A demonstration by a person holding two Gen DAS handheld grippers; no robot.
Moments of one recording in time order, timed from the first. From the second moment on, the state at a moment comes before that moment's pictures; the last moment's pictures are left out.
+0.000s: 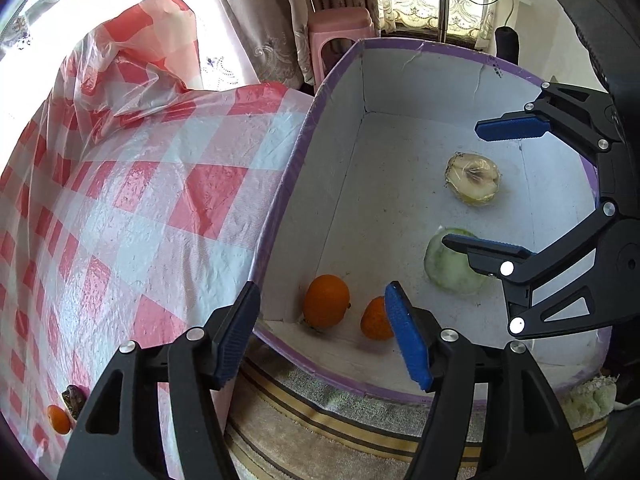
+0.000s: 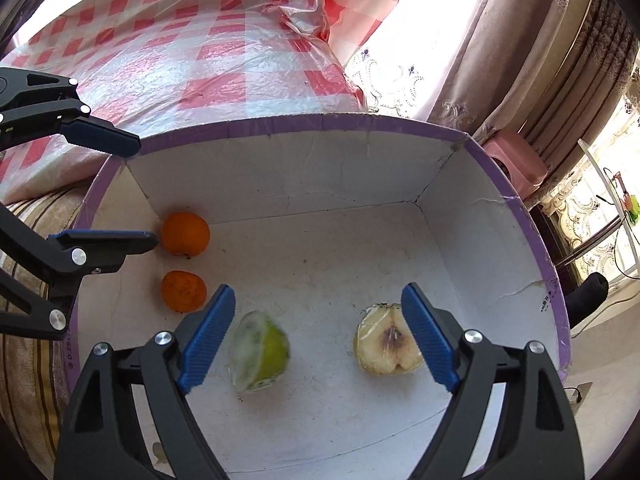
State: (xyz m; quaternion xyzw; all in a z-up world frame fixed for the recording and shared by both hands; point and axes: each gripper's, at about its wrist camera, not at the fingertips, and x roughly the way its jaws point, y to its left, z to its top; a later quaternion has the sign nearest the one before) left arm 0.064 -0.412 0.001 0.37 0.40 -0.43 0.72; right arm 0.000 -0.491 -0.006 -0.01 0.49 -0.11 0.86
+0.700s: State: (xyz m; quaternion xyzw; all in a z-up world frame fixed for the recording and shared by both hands) left arm 0.090 -0.232 0.076 0.22 0.38 -0.36 0.83; right arm 0.013 -0.426 0.049 0.02 0.39 -0.03 0.92
